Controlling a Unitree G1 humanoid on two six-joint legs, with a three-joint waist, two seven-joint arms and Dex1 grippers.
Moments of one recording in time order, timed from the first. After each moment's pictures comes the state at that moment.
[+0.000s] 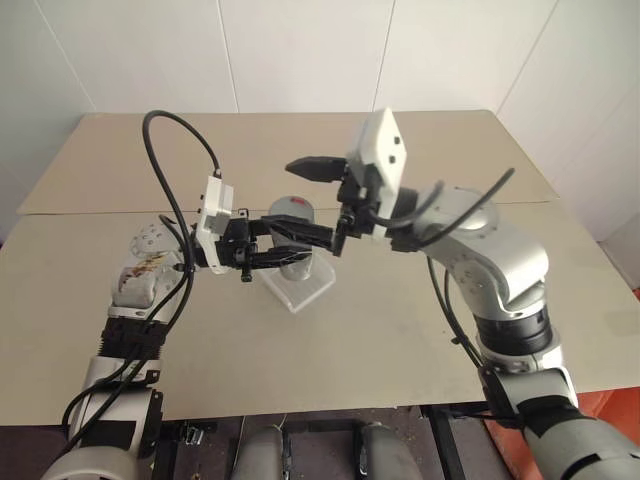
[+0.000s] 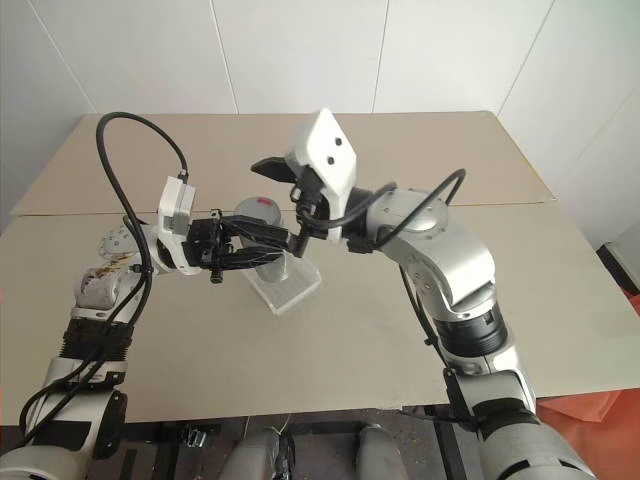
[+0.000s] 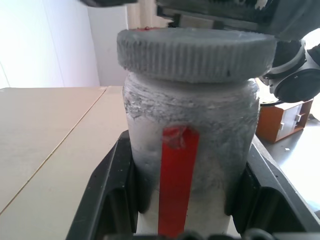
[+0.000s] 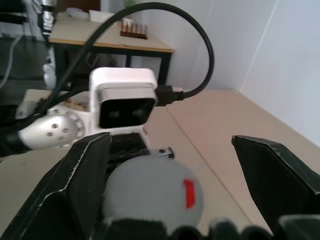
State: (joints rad) left arm -0.66 0.52 0.02 0.17 -0.54 0.26 -1.38; right arm -0.89 -0.36 0.20 -0.30 0.47 0.70 0.67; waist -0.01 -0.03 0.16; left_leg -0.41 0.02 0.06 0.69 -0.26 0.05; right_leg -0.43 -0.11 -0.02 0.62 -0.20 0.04
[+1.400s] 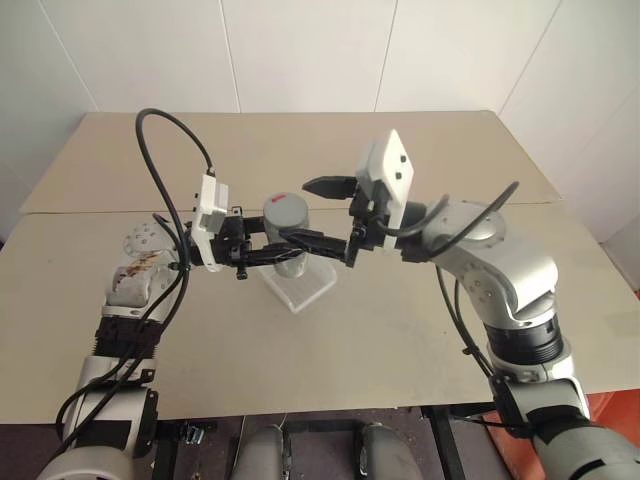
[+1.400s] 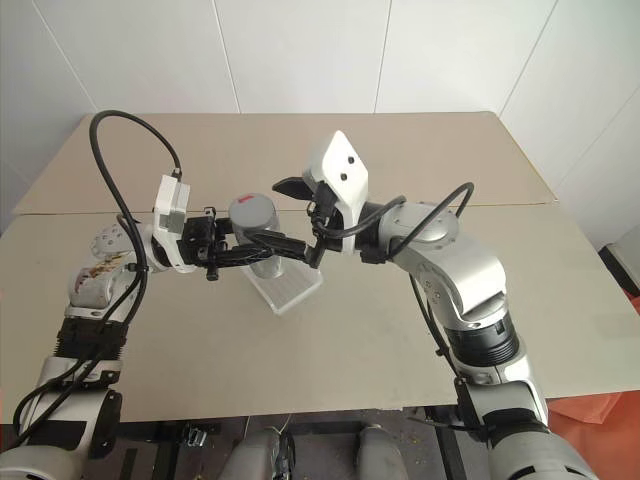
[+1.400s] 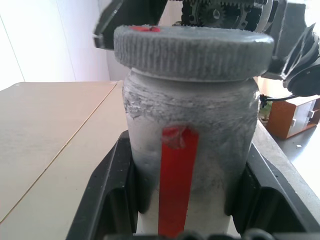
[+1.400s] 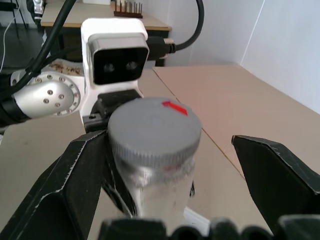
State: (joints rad) left arm -0.66 0.55 0.02 0.19 -0.53 0.24 -1.37; right arm -0.80 -0.44 0.16 -0.36 0.50 0.75 0.72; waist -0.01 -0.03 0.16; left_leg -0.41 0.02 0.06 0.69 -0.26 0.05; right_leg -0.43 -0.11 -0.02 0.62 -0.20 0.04
